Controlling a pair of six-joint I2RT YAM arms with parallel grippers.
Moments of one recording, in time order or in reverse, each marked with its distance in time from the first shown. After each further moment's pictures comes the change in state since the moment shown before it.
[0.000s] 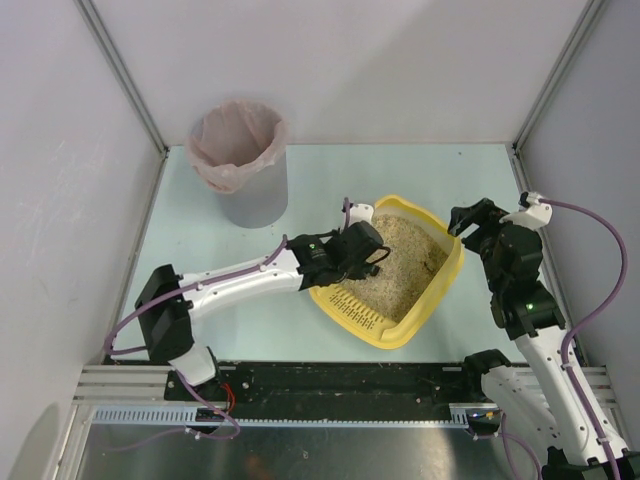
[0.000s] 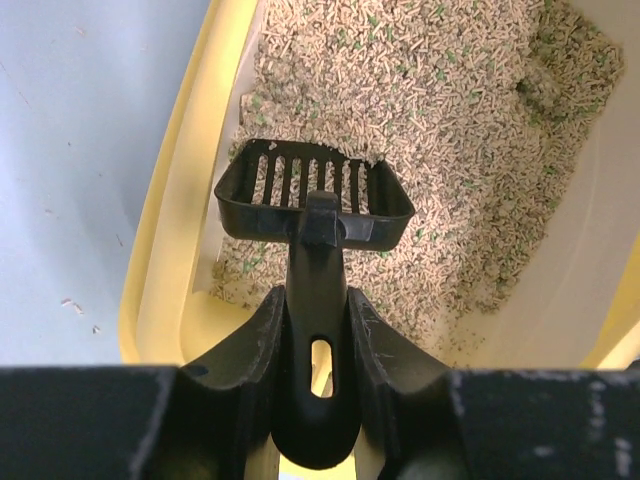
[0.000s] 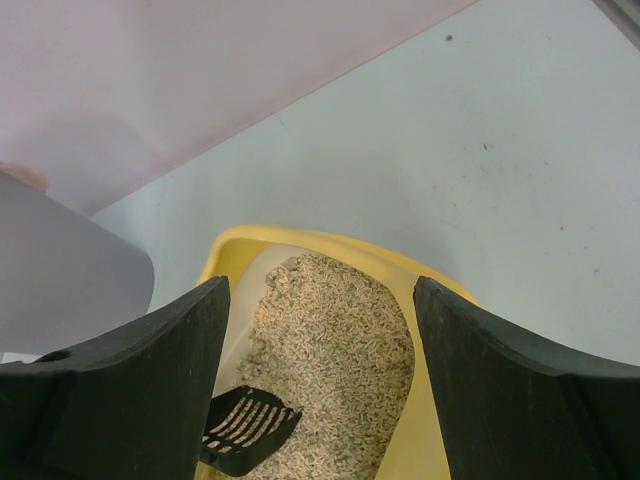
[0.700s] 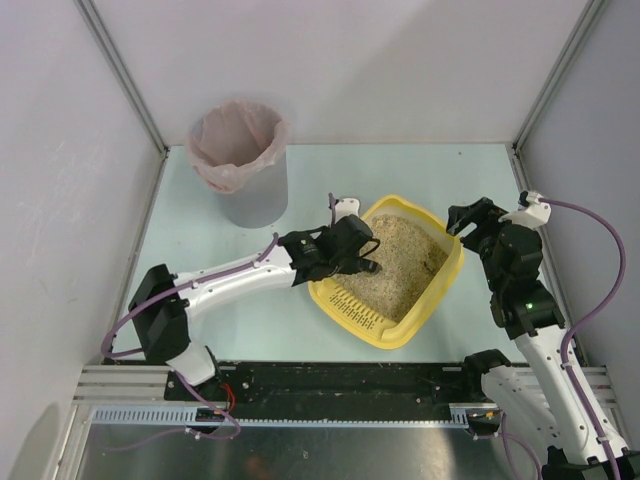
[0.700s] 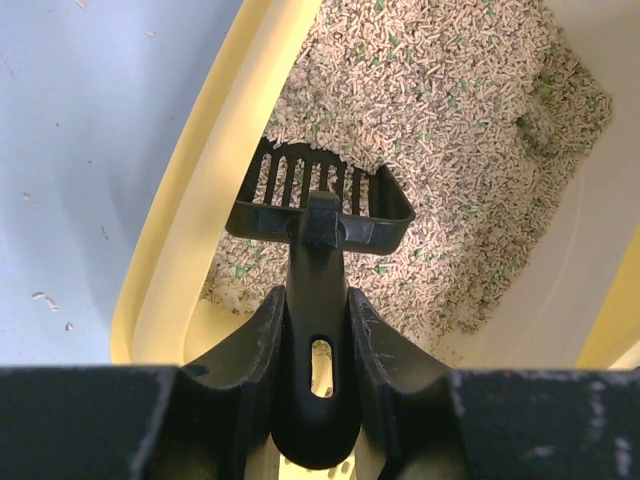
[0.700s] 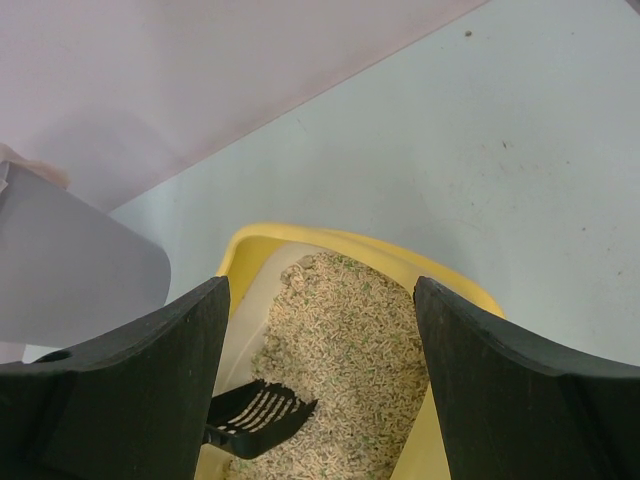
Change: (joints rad) left arm 0.061 -0.036 -0.058 0.039 0.048 -0.104; right arm 0.000 0.005 0.000 0.014 -0.029 0.018
